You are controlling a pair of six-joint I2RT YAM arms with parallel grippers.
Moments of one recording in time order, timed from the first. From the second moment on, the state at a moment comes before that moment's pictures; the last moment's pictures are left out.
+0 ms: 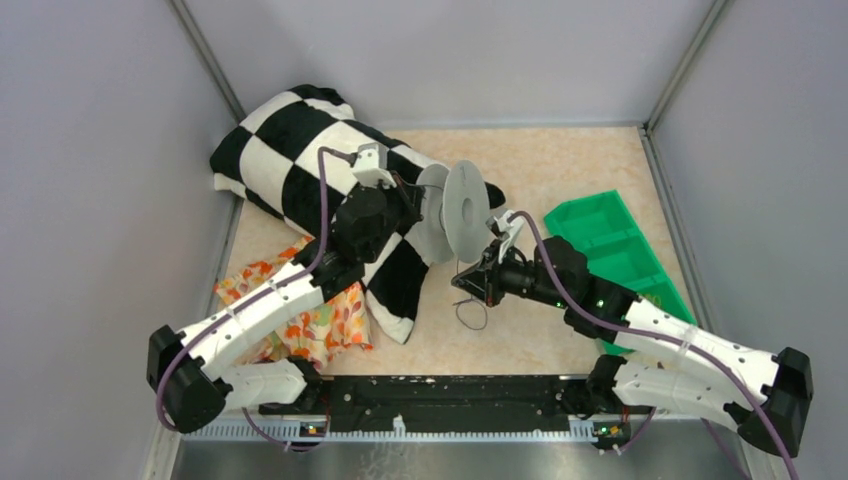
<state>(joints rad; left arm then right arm) -0.78 1.15 1.01 0.00 -0.41 -0.60 0.96 0.90 0.72 -0.06 -0.16 0.38</state>
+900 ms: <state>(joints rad) -0.84 1.20 1.06 0.12 -0.34 -0.21 0.96 0.92 0.64 0.33 -0.34 0.64</state>
